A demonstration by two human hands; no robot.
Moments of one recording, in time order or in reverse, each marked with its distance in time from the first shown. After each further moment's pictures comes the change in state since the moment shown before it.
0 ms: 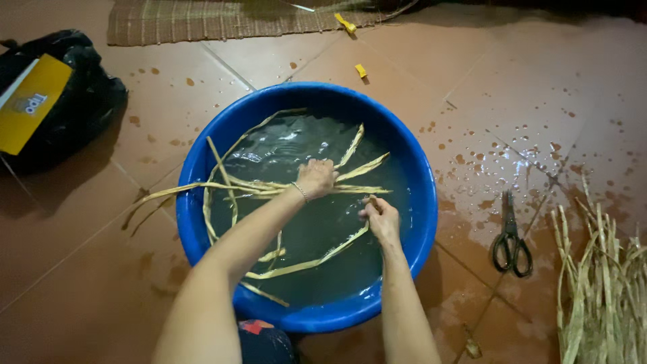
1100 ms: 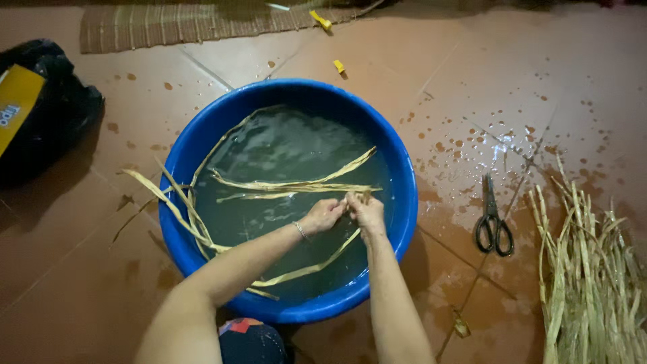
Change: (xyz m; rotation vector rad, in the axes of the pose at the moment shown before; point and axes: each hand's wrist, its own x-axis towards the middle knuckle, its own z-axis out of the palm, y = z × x) left_hand -0.058 0.040 0.117 -0.775 -0.186 -0.006; right_hand 0.000 0.017 0.004 0.352 0.028 0.053
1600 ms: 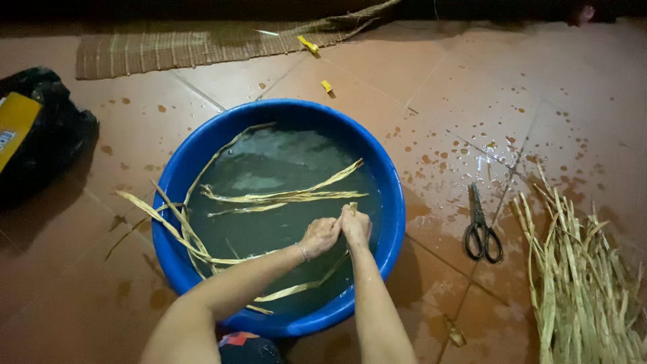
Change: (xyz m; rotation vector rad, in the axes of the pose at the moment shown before) left_hand -0.011 0.011 0.025 0.257 0.094 0.057; right_hand -0.012 -0.013 0.009 -0.699 0.348 -0.023
